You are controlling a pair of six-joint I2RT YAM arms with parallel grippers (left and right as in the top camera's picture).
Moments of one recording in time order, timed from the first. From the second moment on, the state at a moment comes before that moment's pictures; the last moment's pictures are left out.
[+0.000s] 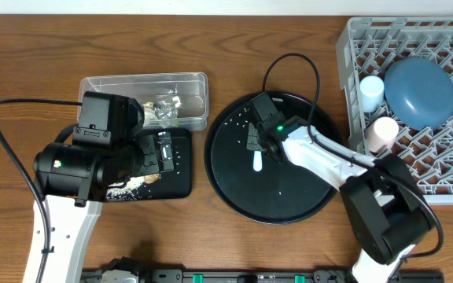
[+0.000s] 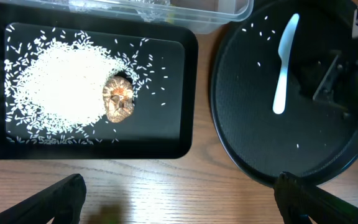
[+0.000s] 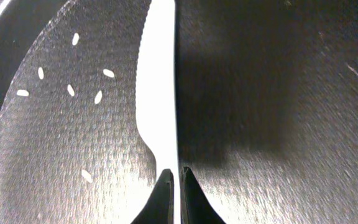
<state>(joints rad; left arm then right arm) -0.16 1.16 1.31 -1.30 0.12 -0.33 0.59 1.88 1.14 -0.44 0.11 0.67</state>
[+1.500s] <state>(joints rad) -0.16 1.16 1.31 -1.30 0.12 -0.33 0.68 1.92 1.22 -0.67 0.17 0.61</state>
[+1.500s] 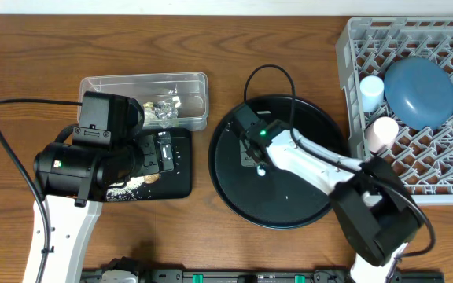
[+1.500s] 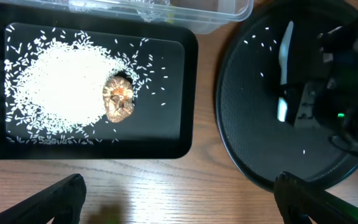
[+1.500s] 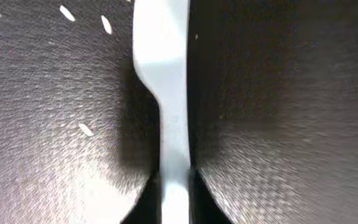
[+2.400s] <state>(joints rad) -0.16 1.16 1.31 -1.30 0.12 -0.33 0.72 1.90 1.25 -0.81 0.03 0.50</state>
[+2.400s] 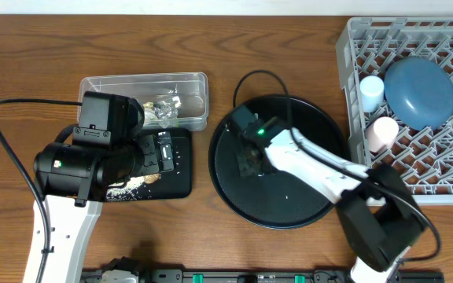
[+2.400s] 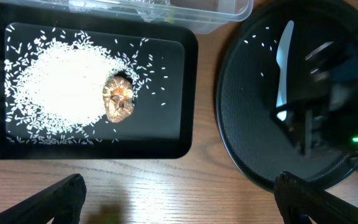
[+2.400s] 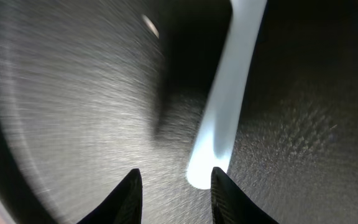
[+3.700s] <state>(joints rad) -0.16 1.16 1.31 -1.30 0.12 -0.33 0.58 1.78 1.30 -0.97 0.01 0.45</state>
